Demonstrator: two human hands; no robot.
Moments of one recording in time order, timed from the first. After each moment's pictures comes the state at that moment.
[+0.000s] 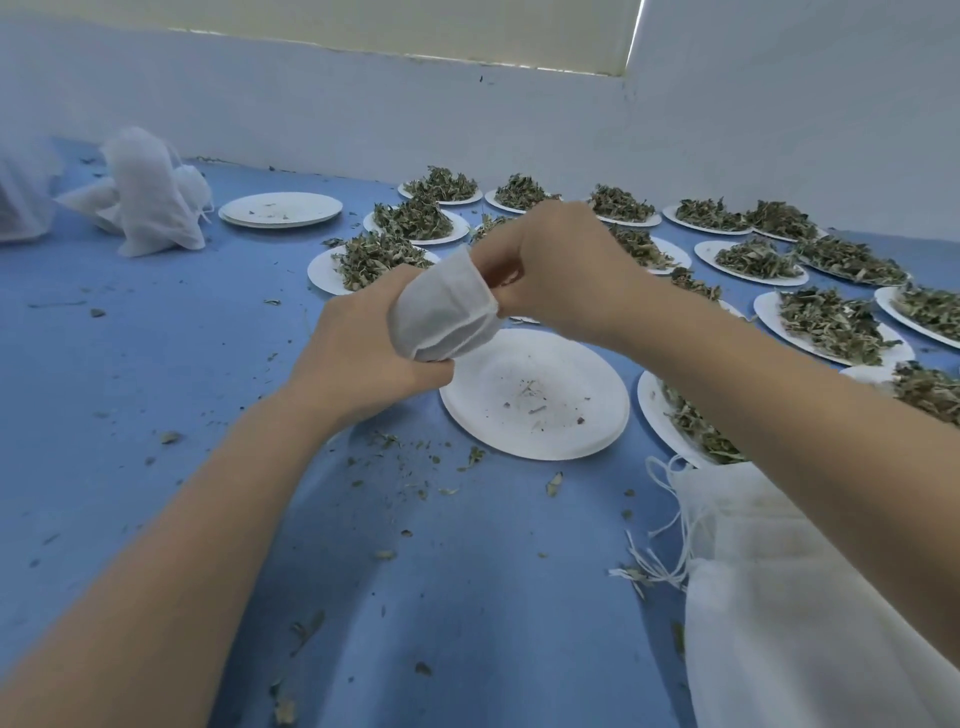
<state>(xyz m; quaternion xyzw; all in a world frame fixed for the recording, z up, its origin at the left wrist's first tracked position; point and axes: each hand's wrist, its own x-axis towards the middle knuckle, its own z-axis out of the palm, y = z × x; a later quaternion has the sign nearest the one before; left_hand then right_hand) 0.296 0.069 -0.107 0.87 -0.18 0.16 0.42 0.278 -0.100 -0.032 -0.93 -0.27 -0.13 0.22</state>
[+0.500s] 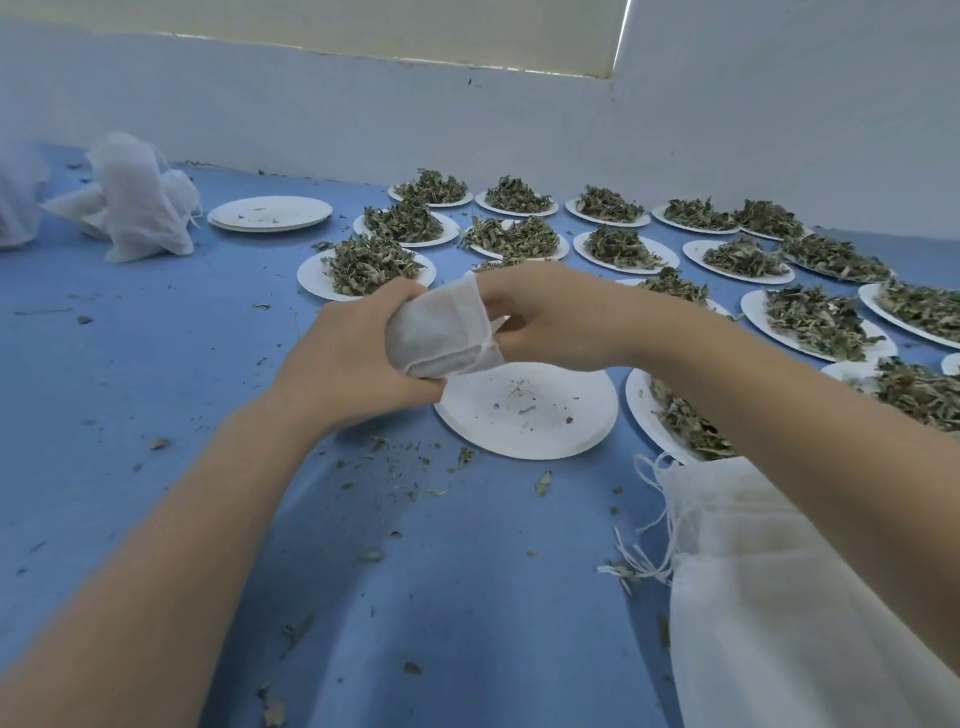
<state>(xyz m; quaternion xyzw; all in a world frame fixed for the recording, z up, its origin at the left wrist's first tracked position) 0.299 0.071 -0.107 0.91 -0.22 0.14 0.33 0.277 -0.114 -0.045 -0.92 -0.30 0.07 0.23</state>
